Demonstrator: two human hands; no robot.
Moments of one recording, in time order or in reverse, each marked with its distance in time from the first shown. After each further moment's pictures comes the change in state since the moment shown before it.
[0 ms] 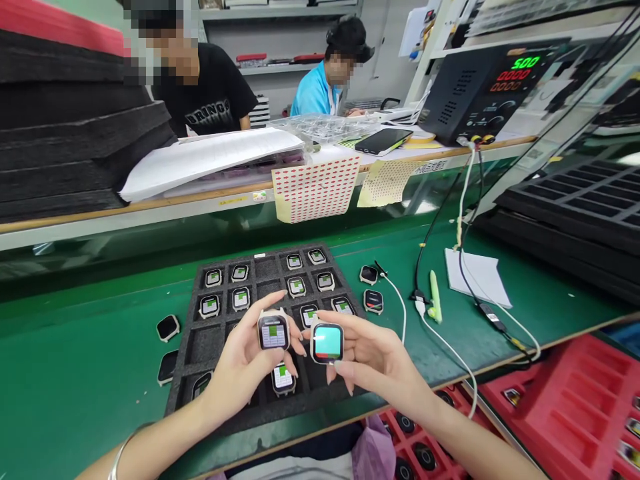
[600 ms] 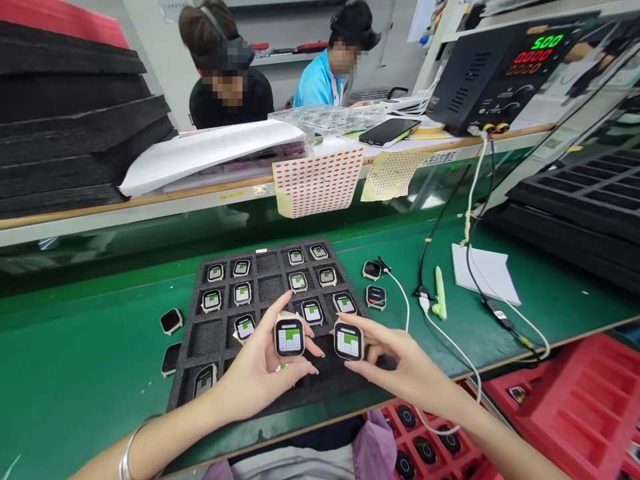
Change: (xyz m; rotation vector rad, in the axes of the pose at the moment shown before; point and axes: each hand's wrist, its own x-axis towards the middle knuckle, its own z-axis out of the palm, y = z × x) left_hand -0.004 -0.019 0.004 0.002 -0.081 -0.119; right_hand -0.018 0.017 -0.043 -0.703 0.007 -0.044
